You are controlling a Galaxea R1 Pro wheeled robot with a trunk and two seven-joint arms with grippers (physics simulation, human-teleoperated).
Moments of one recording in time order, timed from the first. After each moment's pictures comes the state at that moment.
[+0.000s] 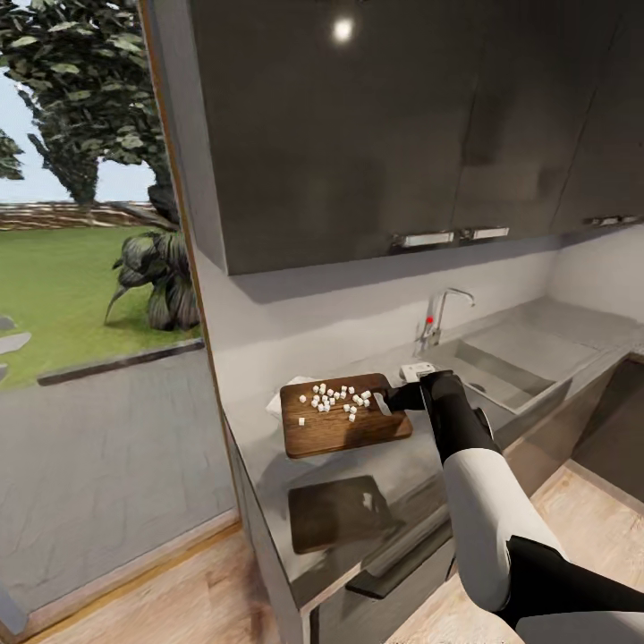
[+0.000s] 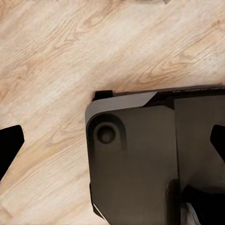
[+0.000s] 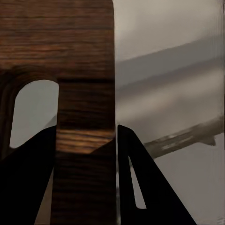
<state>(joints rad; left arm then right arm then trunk) -0.26 -0.08 -0.34 0.07 0.25 -0.08 0.09 -0.98 0.17 -0.33 -0.81 0.67 0.77 0.44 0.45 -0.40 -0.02</state>
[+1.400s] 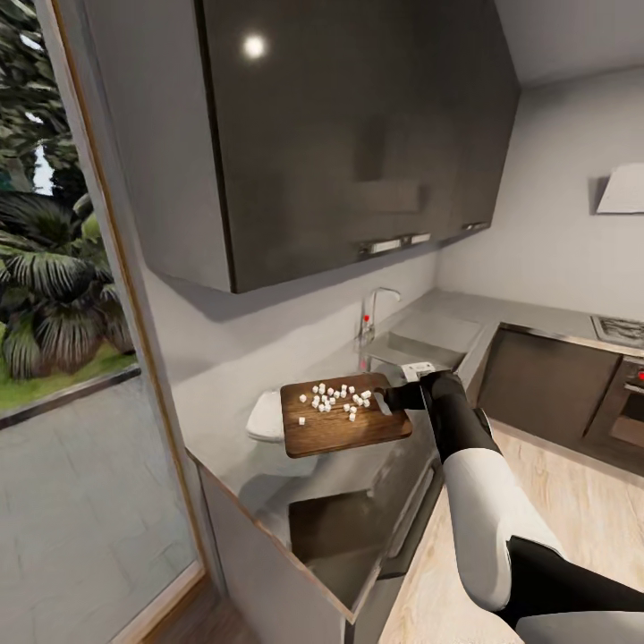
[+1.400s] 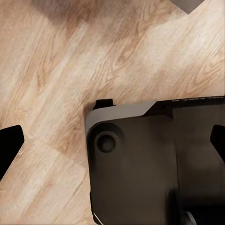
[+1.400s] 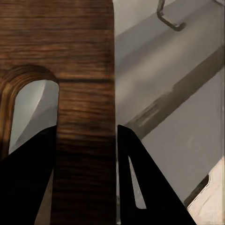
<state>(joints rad) -0.26 -0.08 -0.34 0.07 0.25 -0.08 0.09 -0.98 0.17 -0.33 -0.82 0.67 0.77 0.44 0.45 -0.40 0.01</state>
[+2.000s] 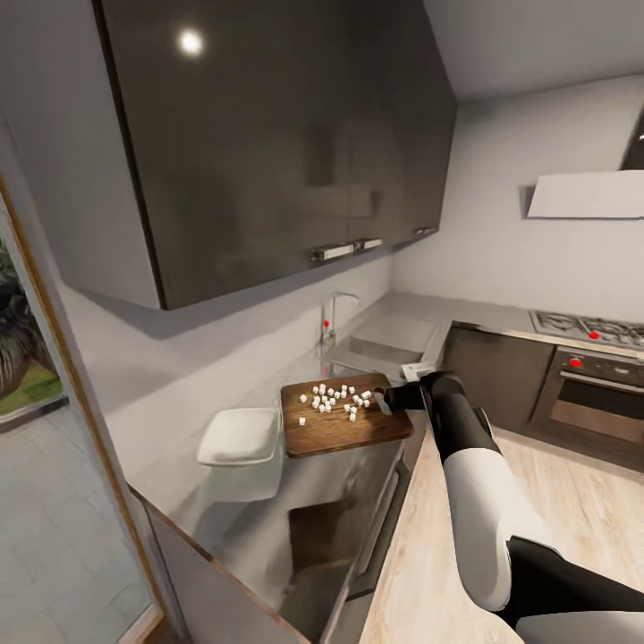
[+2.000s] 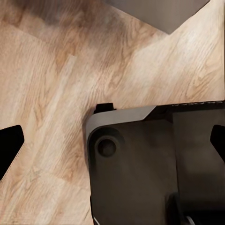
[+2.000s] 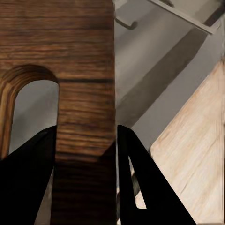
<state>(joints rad) -0.26 -0.08 -0.34 0.07 0.25 -0.08 0.09 -0.98 0.17 -0.33 -0.82 0.68 0.77 0.44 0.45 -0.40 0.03</state>
